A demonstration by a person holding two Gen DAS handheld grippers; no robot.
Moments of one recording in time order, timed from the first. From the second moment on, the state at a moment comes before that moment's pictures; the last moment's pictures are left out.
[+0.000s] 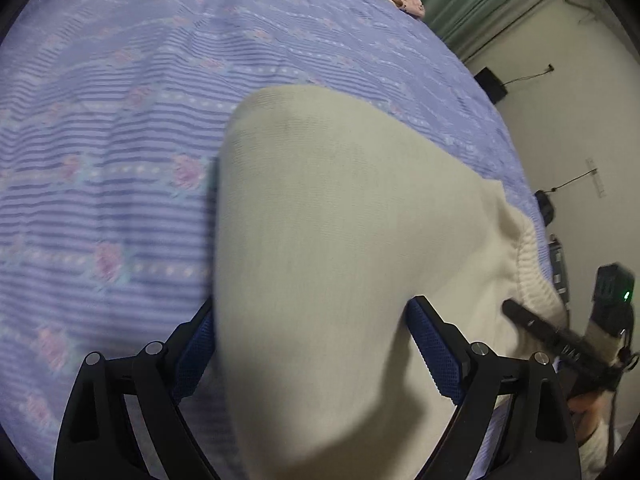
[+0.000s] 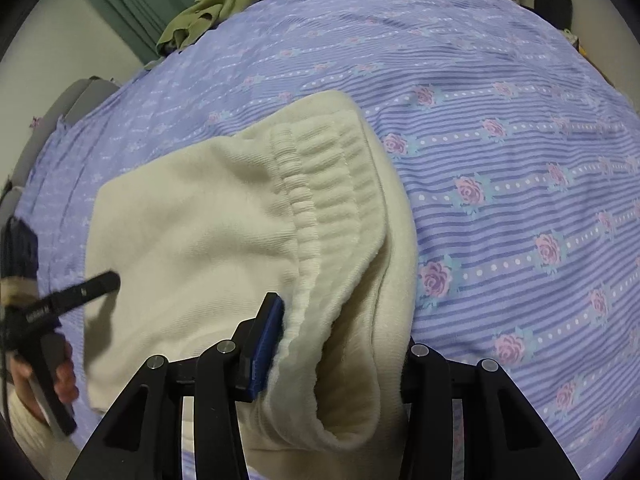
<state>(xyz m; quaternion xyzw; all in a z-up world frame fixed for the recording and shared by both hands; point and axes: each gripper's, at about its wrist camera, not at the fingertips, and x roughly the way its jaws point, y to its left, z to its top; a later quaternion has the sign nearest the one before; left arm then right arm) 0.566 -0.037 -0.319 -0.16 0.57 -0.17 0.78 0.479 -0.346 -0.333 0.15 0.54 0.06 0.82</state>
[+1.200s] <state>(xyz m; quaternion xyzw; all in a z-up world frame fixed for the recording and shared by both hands) 0.354 -0.077 -0.056 -0.09 0.44 -0.09 0.89 0.295 -0.349 -0.100 0.10 0.43 0.13 0.89</state>
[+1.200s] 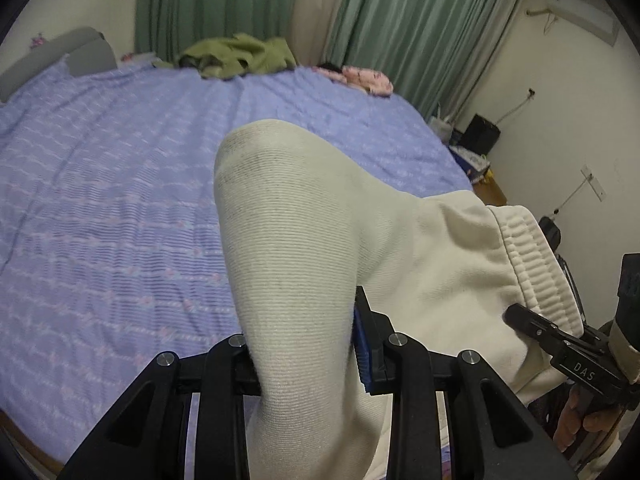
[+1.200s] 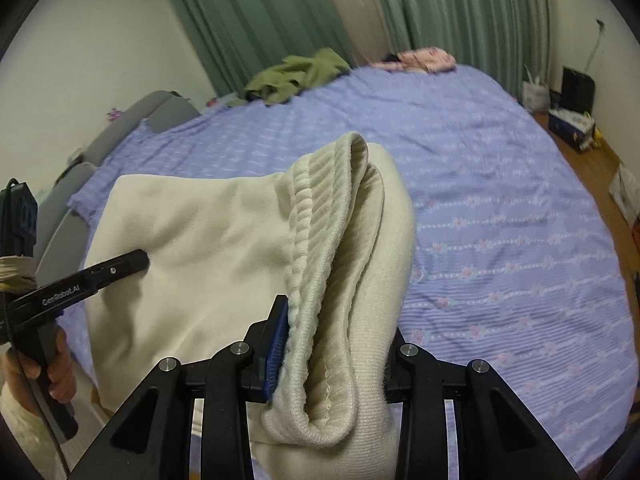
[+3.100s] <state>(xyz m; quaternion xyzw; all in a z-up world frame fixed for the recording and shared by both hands) 0.217 0.375 -0.011 -0.08 0.42 -0.04 0.90 0.199 0.089 -0.017 0.04 0.41 0.21 0.89</state>
